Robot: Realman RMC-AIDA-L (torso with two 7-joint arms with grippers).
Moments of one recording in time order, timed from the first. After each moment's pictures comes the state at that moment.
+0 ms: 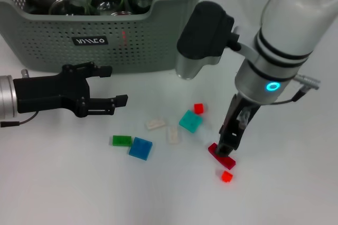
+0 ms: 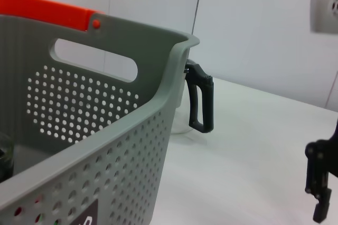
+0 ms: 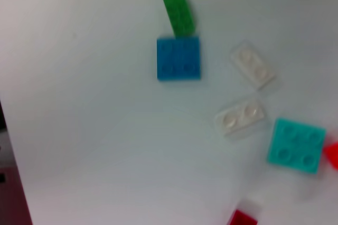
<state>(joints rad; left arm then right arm) -0.41 -2.08 0.58 0.70 2.10 1.60 -1.23 0.99 2.11 -1.79 -0.97 -2.41 -1.56 2.58</state>
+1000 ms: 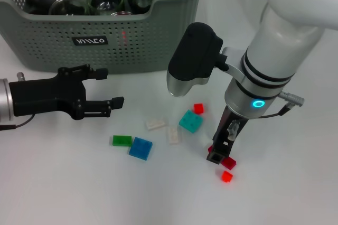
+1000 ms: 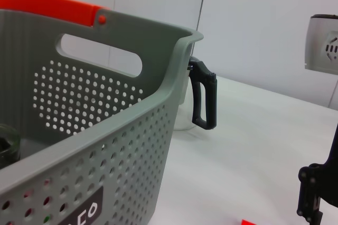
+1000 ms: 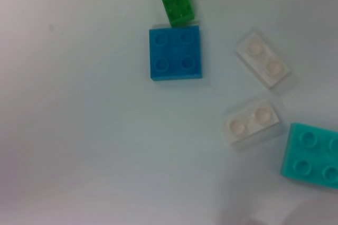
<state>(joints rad) -0.40 -2.08 0.57 0.69 2.10 1.60 -1.23 1.00 2.11 -1.95 -0.88 -2.34 -1.39 2.62</state>
